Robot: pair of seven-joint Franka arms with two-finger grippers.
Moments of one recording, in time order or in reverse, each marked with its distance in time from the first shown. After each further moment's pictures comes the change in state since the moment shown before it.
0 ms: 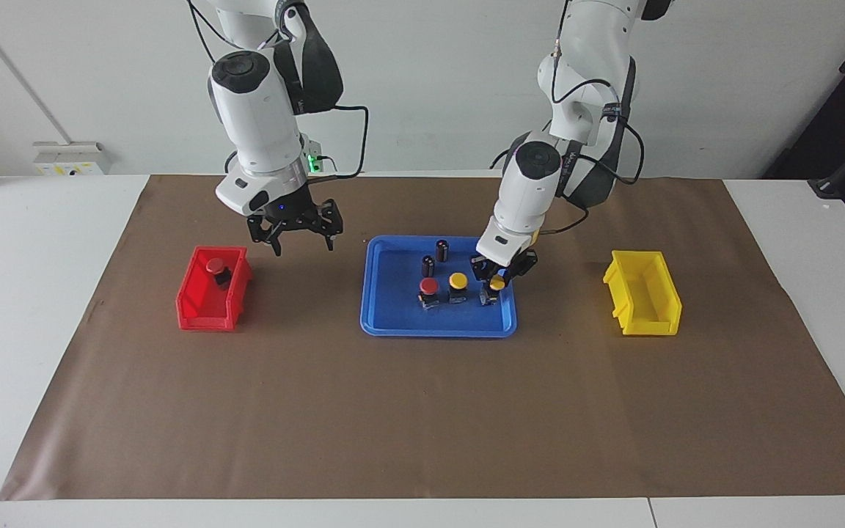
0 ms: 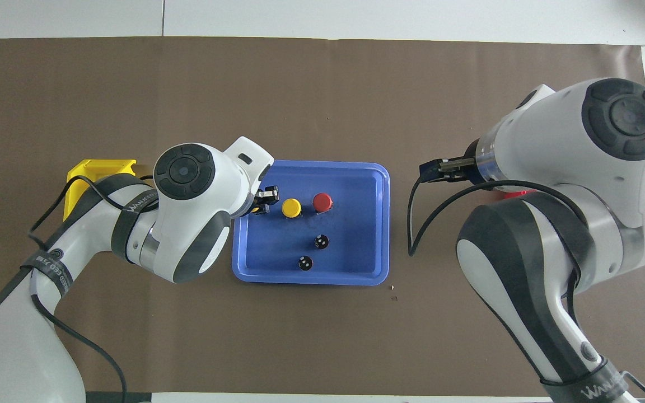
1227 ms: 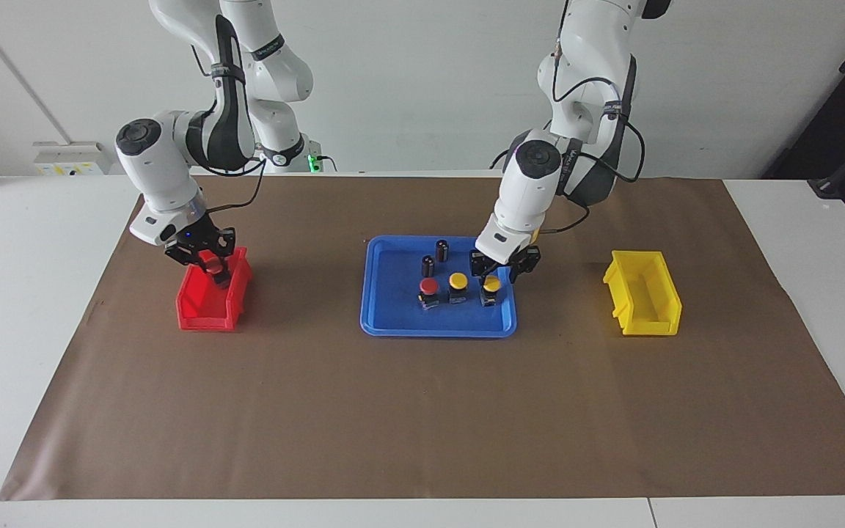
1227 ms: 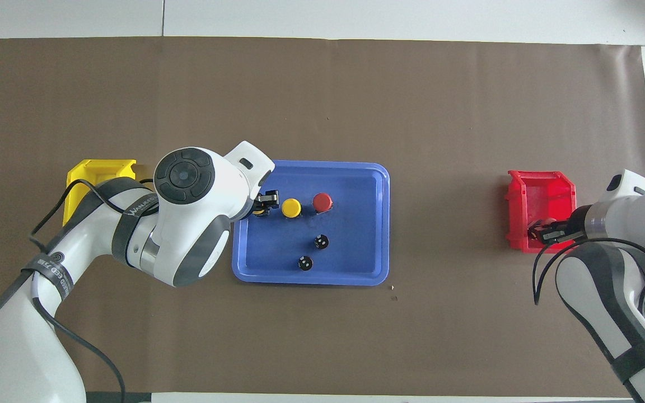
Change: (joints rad) left arm -0.002 -0.002 -0.011 -0.099 -0.001 0.148 0.049; right arm -0.451 -0.194 -0.021 -0.702 -0.007 0.458 -0.741
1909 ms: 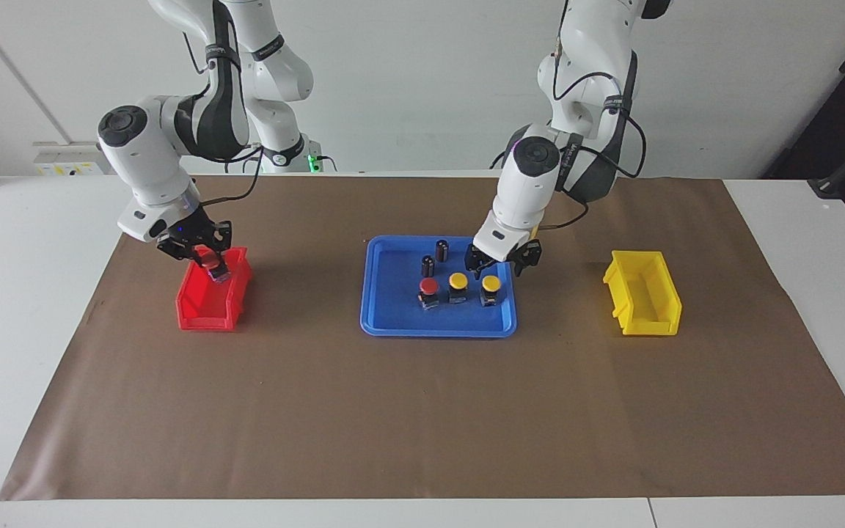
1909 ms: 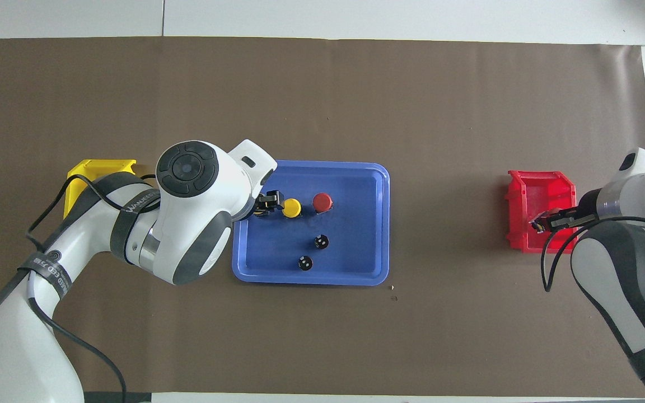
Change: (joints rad) left arm 0.000 0.000 -0.006 0.025 0.000 -0.061 0.000; right arm 0.009 -0.004 -0.001 0.118 -0.002 -0.160 0.017
